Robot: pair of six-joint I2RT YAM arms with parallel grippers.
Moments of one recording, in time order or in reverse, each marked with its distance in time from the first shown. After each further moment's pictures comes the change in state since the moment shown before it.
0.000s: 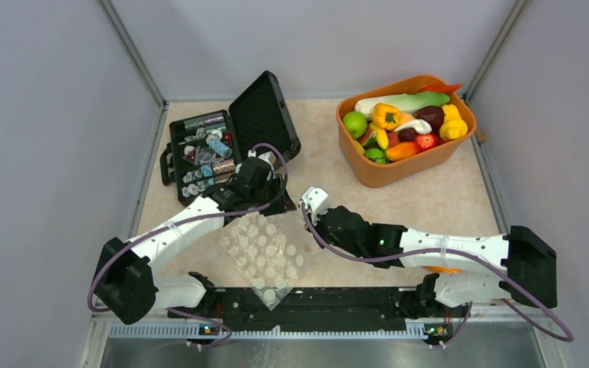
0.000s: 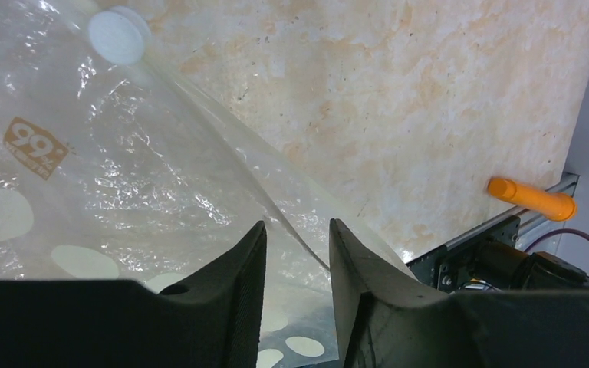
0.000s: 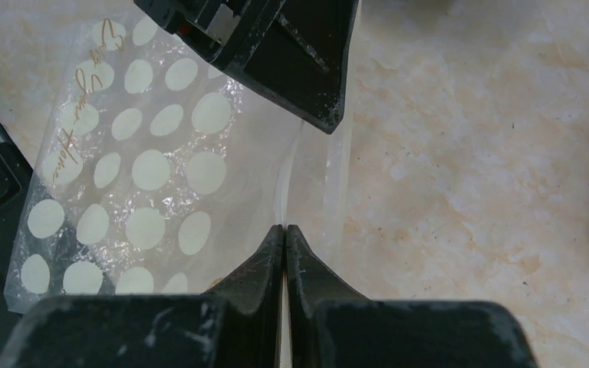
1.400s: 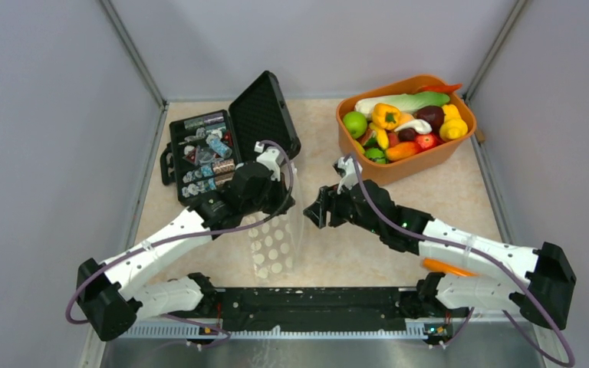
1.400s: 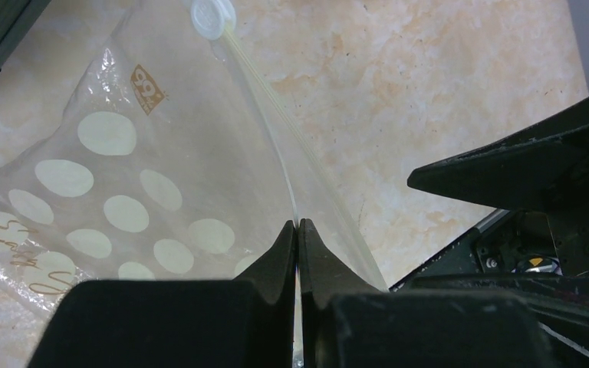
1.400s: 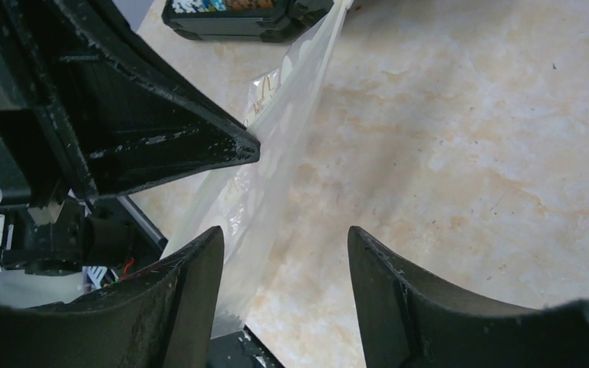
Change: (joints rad) left arm -0.128 -0.161 0.042 0.003 -0.127 0.239; right arm -0.219 -0.132 0.041 -0.058 -0.203 0.427
